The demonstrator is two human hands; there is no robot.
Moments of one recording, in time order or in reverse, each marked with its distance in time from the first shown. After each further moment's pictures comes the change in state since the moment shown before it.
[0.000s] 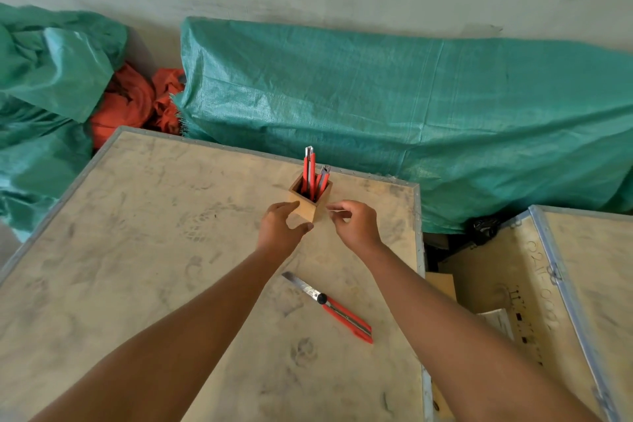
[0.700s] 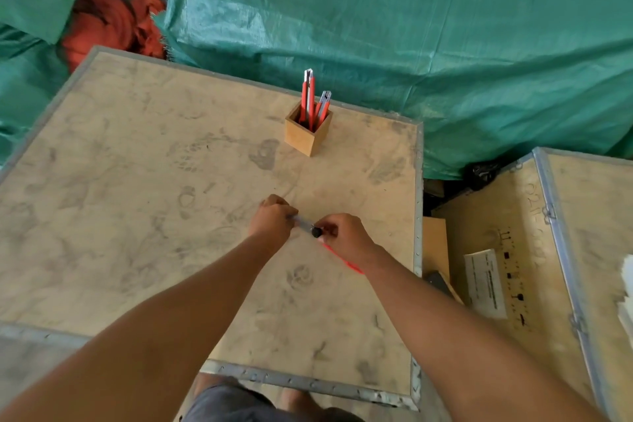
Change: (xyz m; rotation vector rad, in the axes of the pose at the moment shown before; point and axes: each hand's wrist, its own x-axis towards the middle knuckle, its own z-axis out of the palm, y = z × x) left_hand -0.064 -0.106 0.058 0.359 -0.211 0.049; right_hand -0.124 0.067 0.040 -0.079 -0.443 0.179
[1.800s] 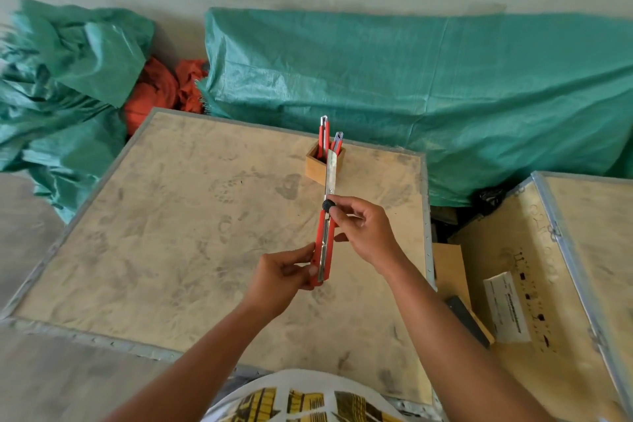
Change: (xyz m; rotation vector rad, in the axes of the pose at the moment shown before) left_hand -0.163 0.051 -0.100 -1.038 -0.040 -0.033; right_hand -0.088 -0.128 -0.064 0.630 0.214 -0.209
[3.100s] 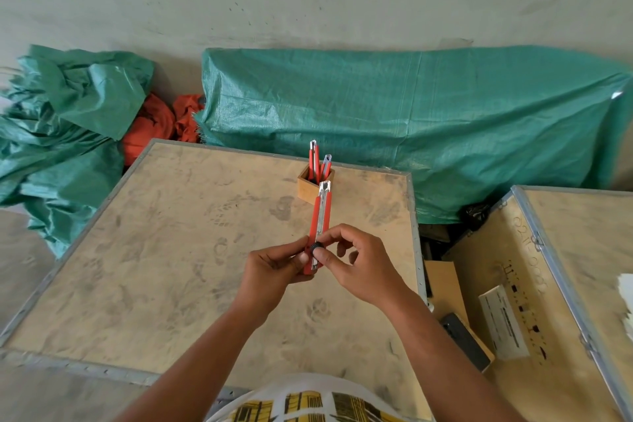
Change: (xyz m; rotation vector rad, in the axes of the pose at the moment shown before) left_hand -0.013 0.049 0.005 -0.151 -0.001 0.167; right_hand -0.058 -0.027 -0.005 -0.345 -0.014 -0.220
